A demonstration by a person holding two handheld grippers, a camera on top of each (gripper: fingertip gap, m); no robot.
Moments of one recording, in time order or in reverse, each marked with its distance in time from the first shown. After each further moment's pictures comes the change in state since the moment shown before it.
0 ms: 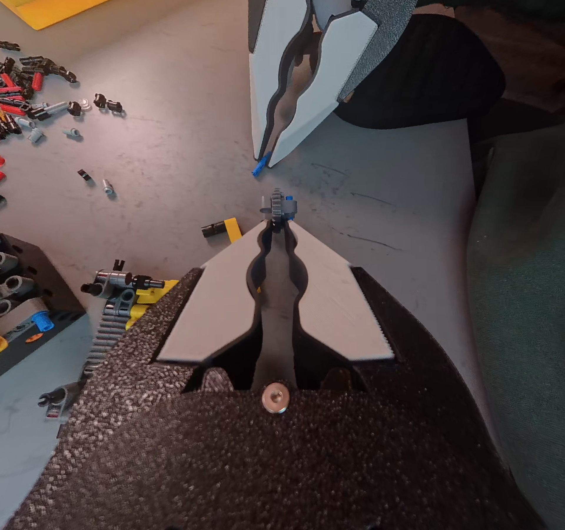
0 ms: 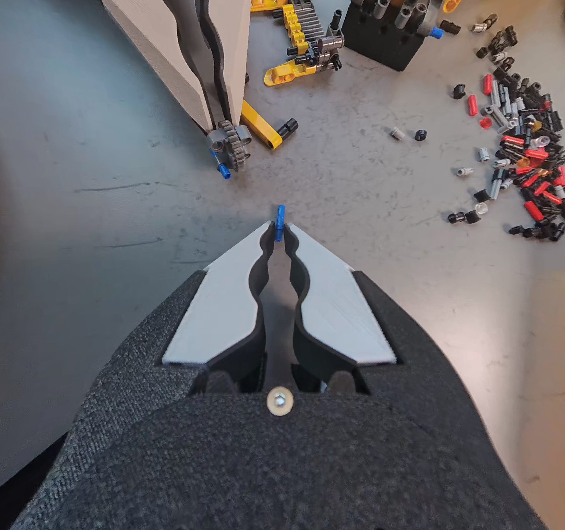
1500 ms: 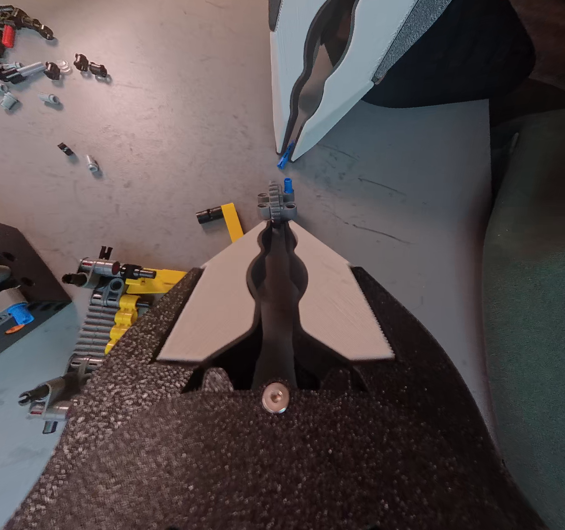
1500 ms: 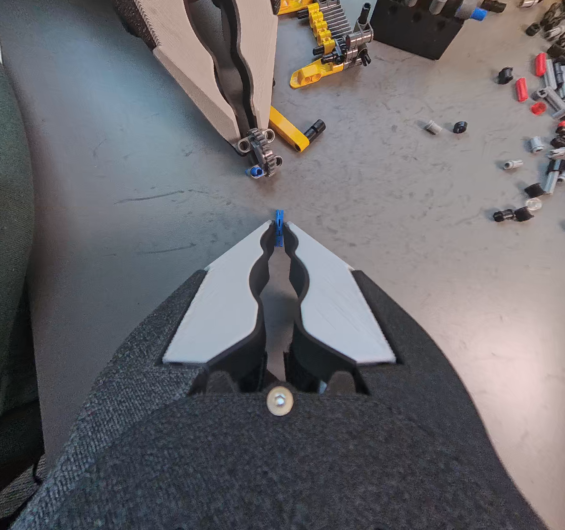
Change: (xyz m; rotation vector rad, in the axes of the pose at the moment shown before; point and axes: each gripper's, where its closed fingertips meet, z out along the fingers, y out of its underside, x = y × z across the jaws) left arm -0.001 0.013 0.007 -0.083 -0.011 -0.031; right arm -0.019 -0.002 0.000 -0.008 -0.088 0.074
